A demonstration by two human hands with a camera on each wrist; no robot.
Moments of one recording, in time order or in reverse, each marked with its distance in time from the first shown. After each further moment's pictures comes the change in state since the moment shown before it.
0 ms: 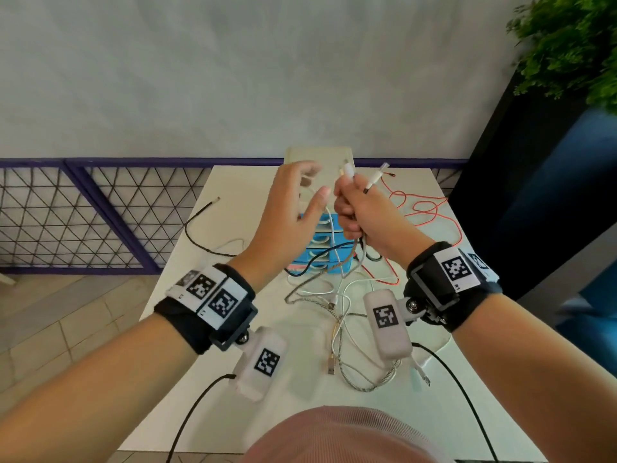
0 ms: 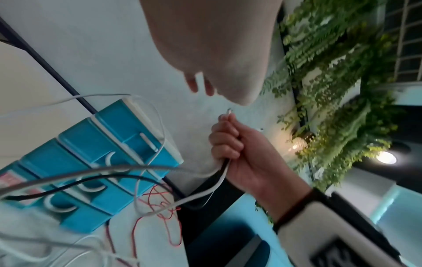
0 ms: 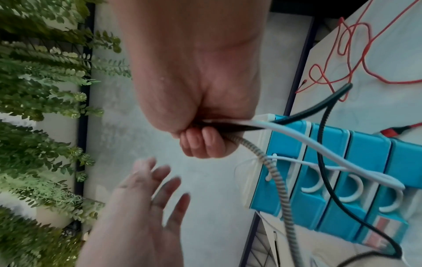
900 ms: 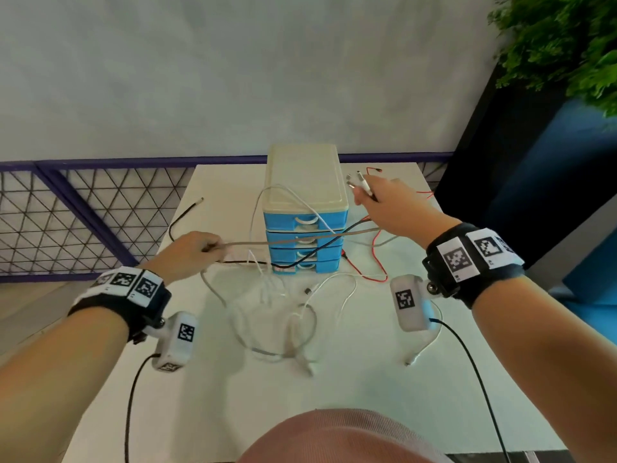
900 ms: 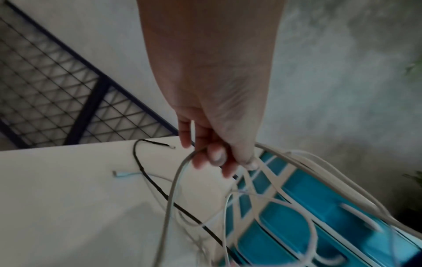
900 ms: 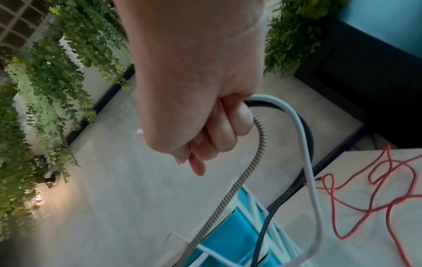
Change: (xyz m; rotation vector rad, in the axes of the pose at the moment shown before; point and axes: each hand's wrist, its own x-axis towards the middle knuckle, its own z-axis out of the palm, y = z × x) left_hand -0.026 -0.149 -0.083 0.406 -0.590 -0.493; right_hand 0.011 -0.005 -0.066 -1.212 0.074 -0.120
